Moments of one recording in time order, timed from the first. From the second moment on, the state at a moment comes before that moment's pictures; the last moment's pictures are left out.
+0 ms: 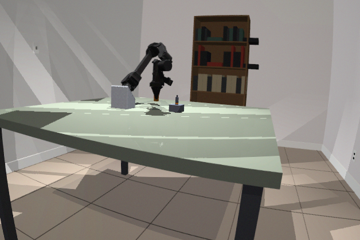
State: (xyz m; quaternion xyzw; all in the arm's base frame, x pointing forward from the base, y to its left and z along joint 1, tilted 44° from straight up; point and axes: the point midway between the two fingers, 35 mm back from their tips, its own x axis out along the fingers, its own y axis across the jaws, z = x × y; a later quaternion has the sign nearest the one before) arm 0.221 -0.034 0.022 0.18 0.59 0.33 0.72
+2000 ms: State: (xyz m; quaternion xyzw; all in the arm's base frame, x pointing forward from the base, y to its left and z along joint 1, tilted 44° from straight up) arm 0.322 -0.046 0.098 0.17 0.59 0.33 0.72
